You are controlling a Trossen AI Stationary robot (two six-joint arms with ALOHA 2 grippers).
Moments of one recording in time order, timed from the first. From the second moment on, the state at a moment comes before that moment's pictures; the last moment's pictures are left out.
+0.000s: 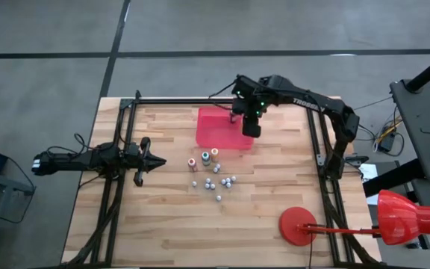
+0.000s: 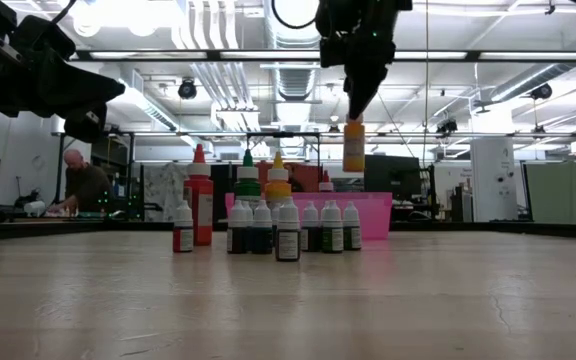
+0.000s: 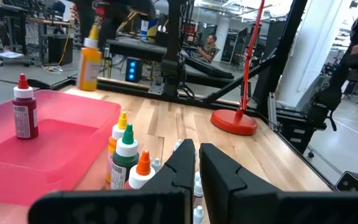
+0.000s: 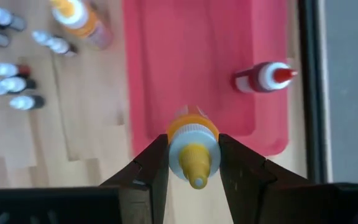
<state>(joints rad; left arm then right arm) 0.00 0.07 0.01 0.02 0.03 -0.19 -0.43 1.82 1.81 -1.24 -0.05 -0.29</state>
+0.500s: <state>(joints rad) 0.00 0.07 0.01 0.02 0.03 -0.19 -0.55 1.82 1.70 -1.09 -0.05 -0.35</state>
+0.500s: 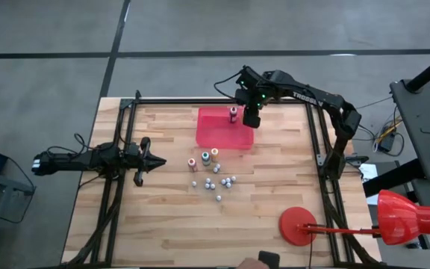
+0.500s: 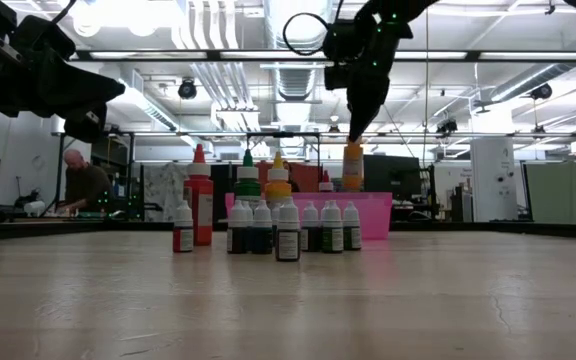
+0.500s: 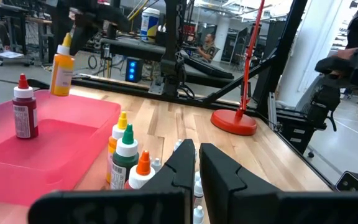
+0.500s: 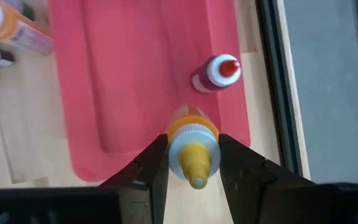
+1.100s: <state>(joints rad) 0.00 0.07 0.01 0.02 0.03 -0.19 -0.61 1.89 1.68 -1.07 -0.05 -0.42</state>
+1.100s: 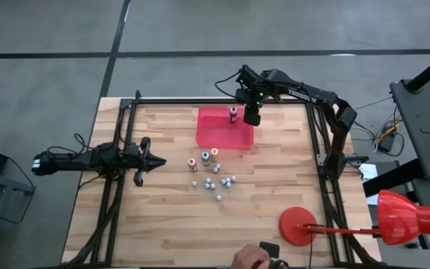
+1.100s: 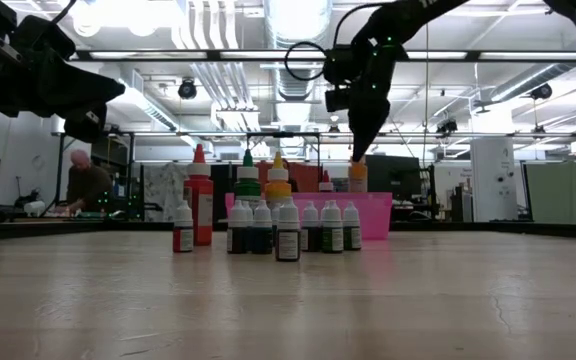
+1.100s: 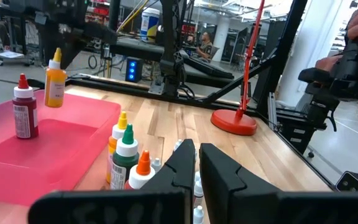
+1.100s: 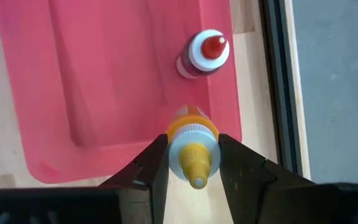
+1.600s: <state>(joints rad) 0.00 0.07 0.01 0.02 0.03 -0.19 -0.64 1.98 1.68 -1.00 -0.05 -0.48</state>
